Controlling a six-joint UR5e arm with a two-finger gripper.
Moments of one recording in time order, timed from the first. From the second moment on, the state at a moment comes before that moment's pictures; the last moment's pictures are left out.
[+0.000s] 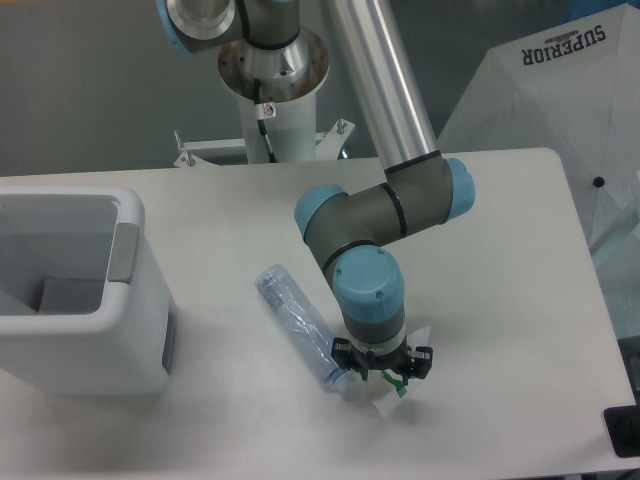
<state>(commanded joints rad) 2.41 -2.21 -1.46 -0.91 1.73 0.56</state>
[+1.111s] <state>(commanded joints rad) 2.41 -2.17 -1.42 -0.91 1.70 0.54</state>
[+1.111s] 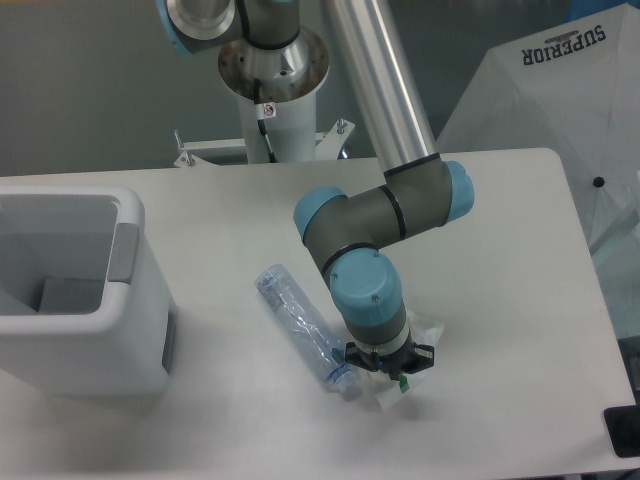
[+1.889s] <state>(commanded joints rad) 2.43 -1.94 -1.41 -0.92 1.43 0.47</state>
